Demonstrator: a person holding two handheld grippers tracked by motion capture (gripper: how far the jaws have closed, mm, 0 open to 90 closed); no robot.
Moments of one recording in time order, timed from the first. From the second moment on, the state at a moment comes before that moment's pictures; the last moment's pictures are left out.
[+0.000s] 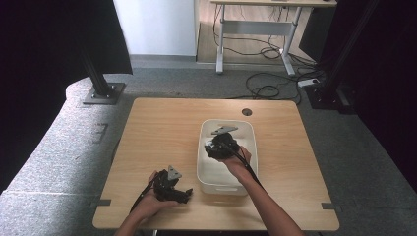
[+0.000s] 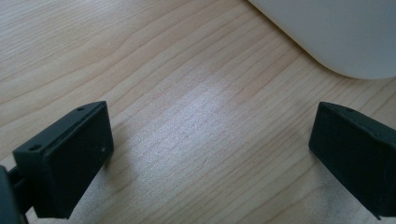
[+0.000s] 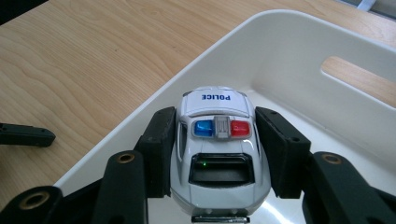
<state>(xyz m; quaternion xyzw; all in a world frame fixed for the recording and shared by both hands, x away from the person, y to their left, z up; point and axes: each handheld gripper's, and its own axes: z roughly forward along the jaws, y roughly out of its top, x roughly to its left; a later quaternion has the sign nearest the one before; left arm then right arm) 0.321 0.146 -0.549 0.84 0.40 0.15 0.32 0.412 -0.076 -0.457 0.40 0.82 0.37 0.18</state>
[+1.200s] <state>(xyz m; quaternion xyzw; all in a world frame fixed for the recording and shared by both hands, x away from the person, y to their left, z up) 0.321 0.146 -0.549 0.84 0.40 0.15 0.32 0.434 -0.060 -0.485 0.43 0.83 0.33 0.16</state>
